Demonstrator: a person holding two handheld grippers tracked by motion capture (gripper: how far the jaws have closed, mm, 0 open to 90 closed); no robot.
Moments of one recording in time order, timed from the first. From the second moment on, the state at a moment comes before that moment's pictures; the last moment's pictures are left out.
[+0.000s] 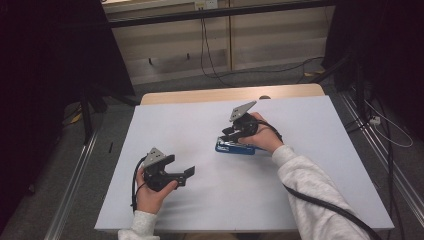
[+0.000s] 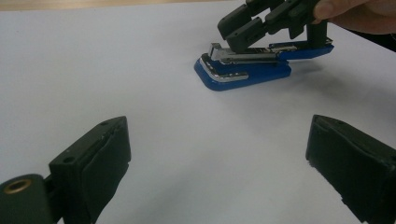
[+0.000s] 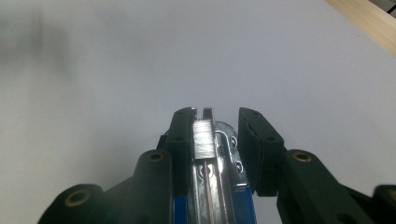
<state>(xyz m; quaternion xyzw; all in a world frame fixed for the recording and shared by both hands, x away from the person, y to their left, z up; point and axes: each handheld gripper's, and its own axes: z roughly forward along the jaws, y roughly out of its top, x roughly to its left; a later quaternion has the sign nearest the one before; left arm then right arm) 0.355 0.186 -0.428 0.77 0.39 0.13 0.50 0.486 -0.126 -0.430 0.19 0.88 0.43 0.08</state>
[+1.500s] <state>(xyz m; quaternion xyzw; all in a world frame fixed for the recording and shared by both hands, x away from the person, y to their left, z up) 0.372 0.168 -0.431 0.78 0.37 0.12 0.50 0.396 -0.219 -0.420 0.32 0.83 0.43 0.16</state>
